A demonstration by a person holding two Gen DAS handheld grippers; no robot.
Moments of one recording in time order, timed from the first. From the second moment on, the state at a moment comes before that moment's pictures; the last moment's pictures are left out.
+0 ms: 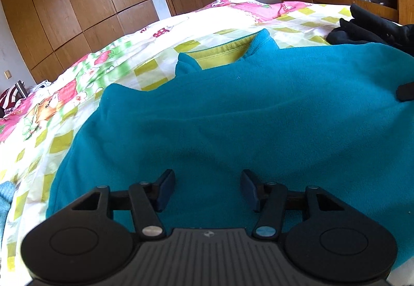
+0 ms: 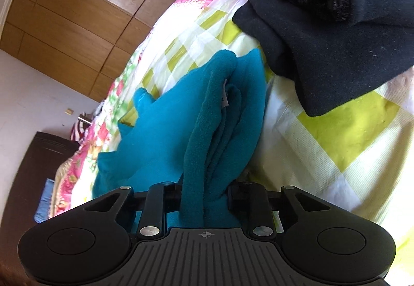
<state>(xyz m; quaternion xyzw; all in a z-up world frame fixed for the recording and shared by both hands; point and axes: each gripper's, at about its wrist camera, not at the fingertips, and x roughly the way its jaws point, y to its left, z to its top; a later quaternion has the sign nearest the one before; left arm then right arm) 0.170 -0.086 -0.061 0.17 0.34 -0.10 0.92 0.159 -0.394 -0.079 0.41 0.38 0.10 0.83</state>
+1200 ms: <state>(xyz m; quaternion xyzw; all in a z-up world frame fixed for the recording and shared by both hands) 0.151 0.025 -0.051 0.05 0.31 -0.03 0.95 0.187 -0.193 0.079 0.12 0.35 0.08 0.92</state>
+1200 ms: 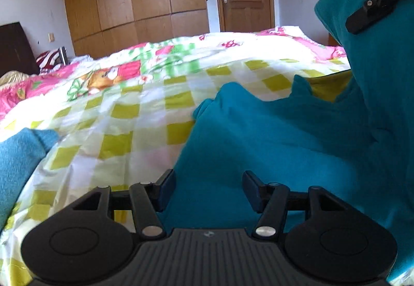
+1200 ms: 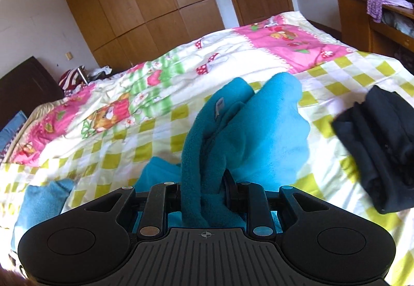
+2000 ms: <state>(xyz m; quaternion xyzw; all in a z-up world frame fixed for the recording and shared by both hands) 0.128 0.090 -0.040 -0.13 0.32 -0.03 0.94 0.208 -0.070 0.036 0.09 0.40 0.19 0.89</state>
